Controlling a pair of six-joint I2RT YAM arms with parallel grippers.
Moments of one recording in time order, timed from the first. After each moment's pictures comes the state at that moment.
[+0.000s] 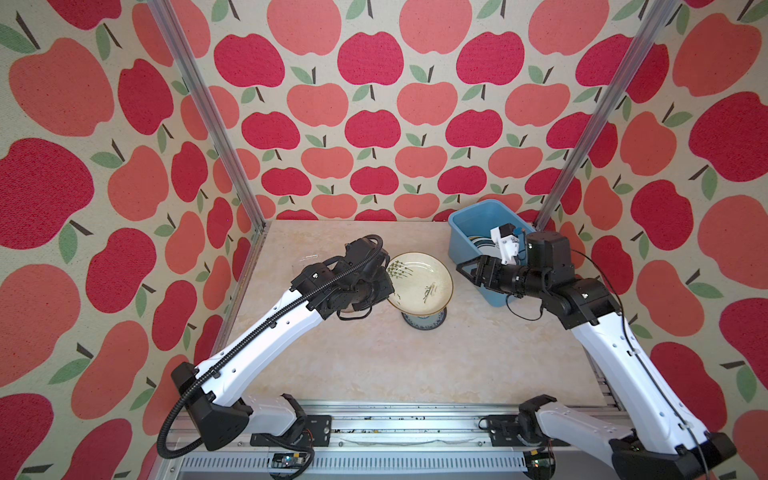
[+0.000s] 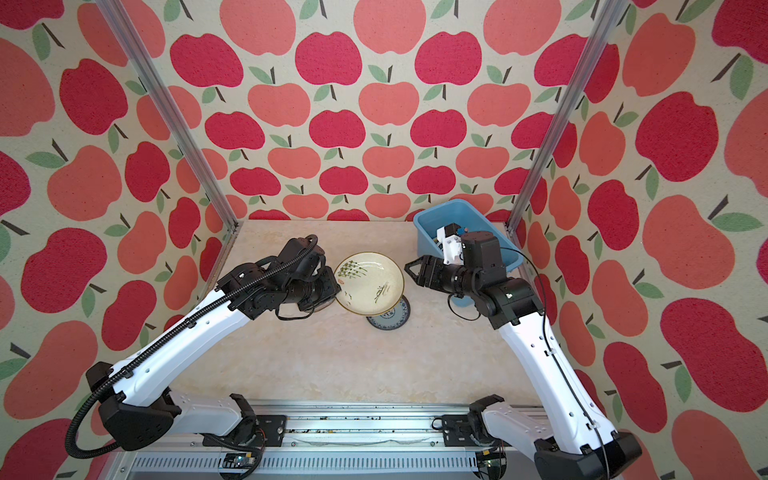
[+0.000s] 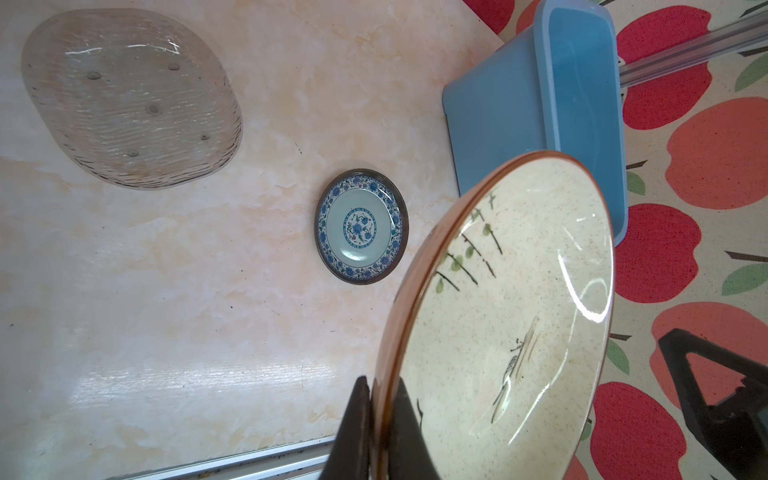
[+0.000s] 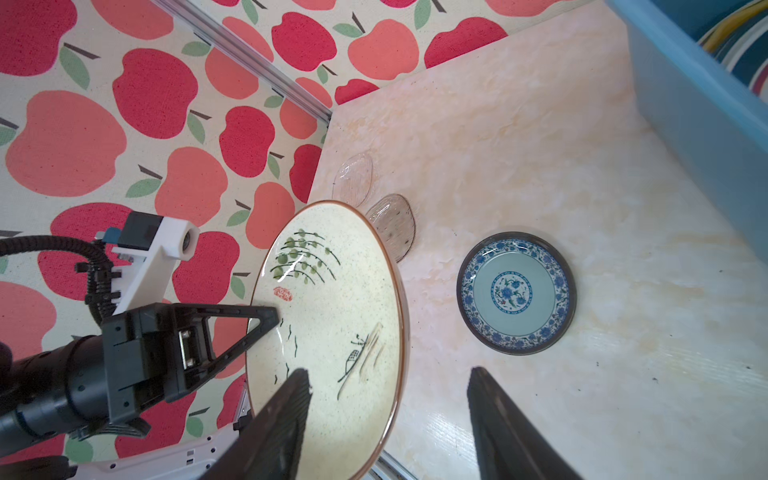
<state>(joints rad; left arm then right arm) -0.80 1.35 1.51 -1.01 -0.05 -1.06 0.42 1.09 1.31 -0.80 -0.42 0.58</state>
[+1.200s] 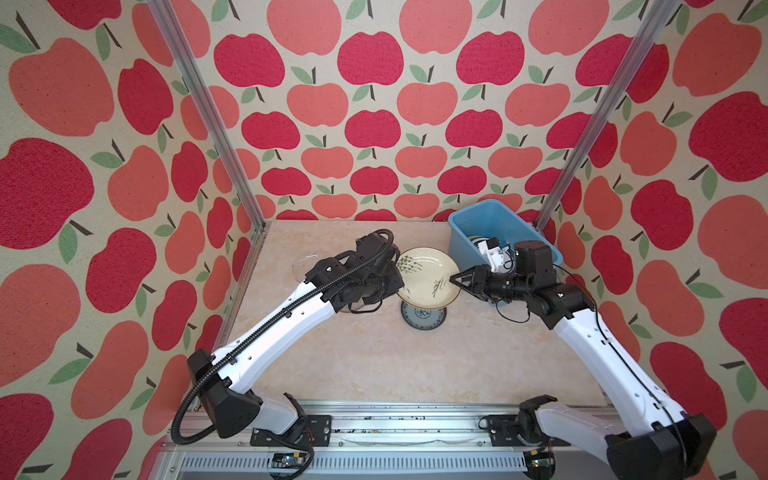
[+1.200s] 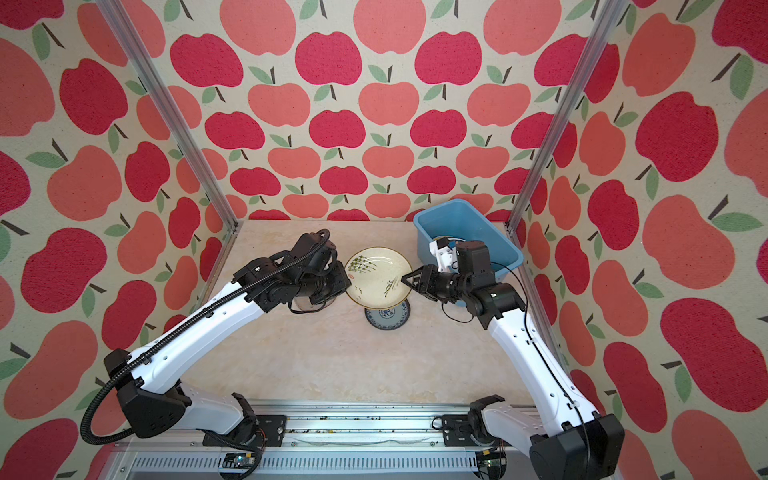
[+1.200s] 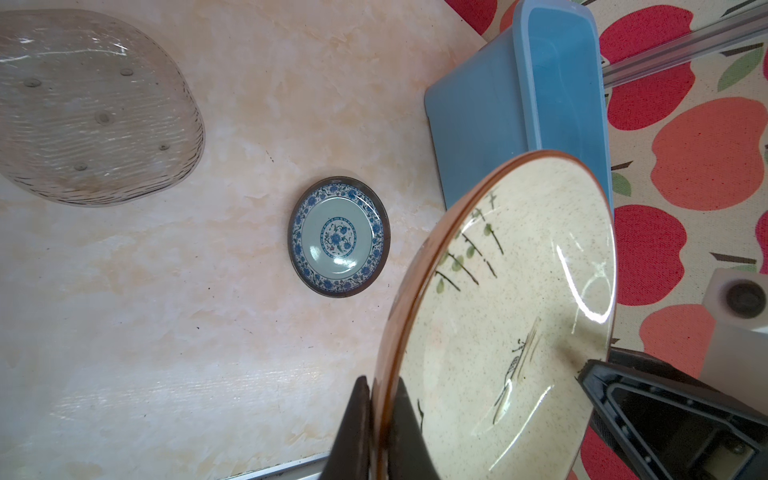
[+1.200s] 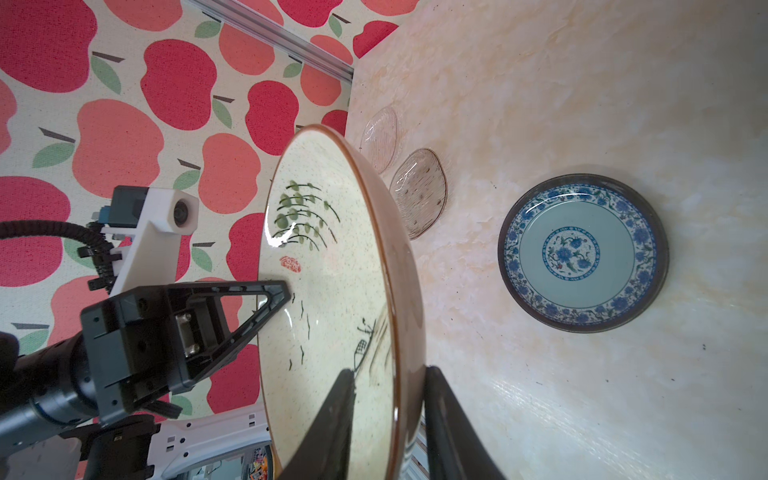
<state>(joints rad) -0.81 1.43 1.55 -0.95 -0.04 -1.06 0.39 1.12 1.09 -0.59 -0.66 0.72</state>
